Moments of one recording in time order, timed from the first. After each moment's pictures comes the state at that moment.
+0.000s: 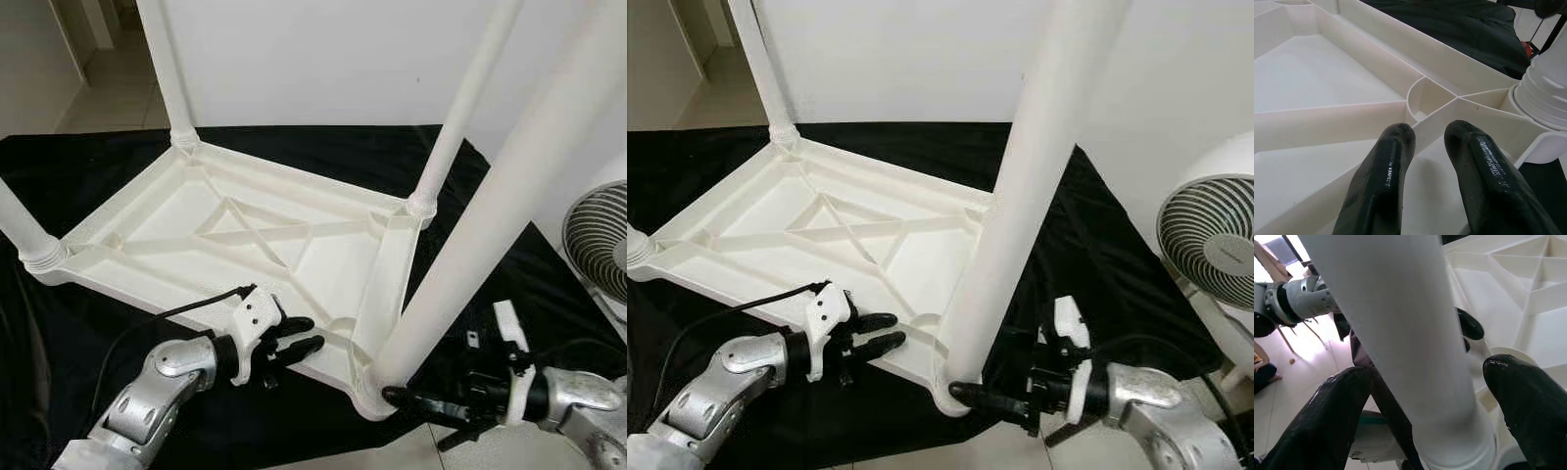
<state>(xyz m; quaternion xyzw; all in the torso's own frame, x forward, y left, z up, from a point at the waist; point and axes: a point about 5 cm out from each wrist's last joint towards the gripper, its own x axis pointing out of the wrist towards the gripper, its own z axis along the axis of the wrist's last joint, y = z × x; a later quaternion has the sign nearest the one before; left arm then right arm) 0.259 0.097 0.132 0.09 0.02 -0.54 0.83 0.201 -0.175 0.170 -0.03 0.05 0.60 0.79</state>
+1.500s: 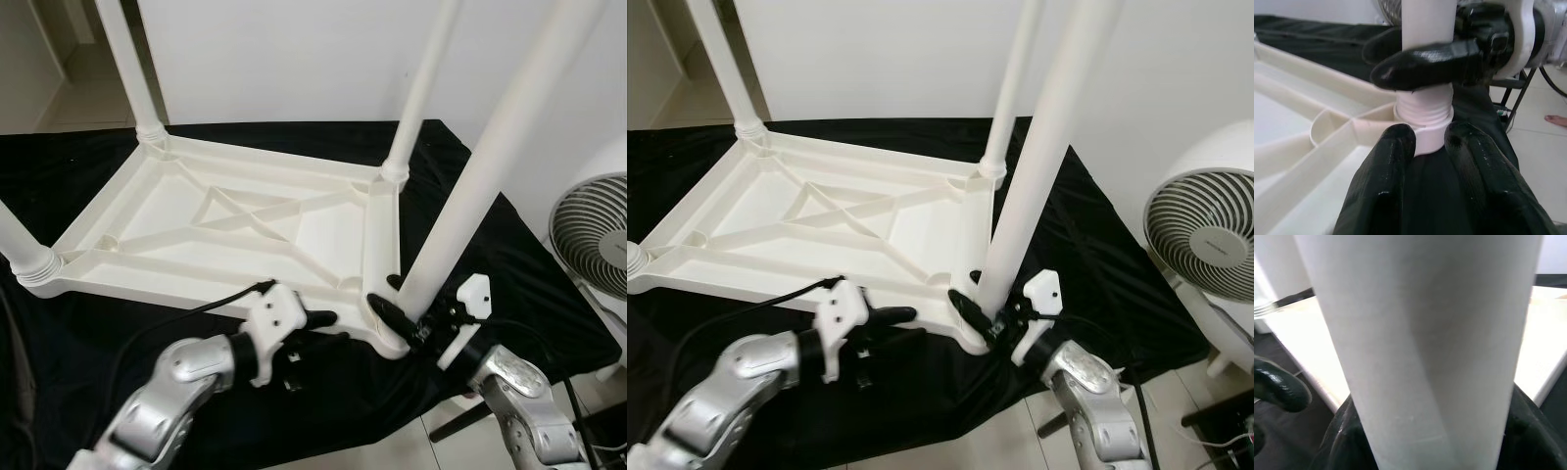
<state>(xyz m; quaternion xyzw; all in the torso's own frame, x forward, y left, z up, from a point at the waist) 0.243 0.067 0.165 0.11 -0.03 -0.56 0.82 0.259 -0.164 0.154 -0.02 -0.08 0.32 0.94</state>
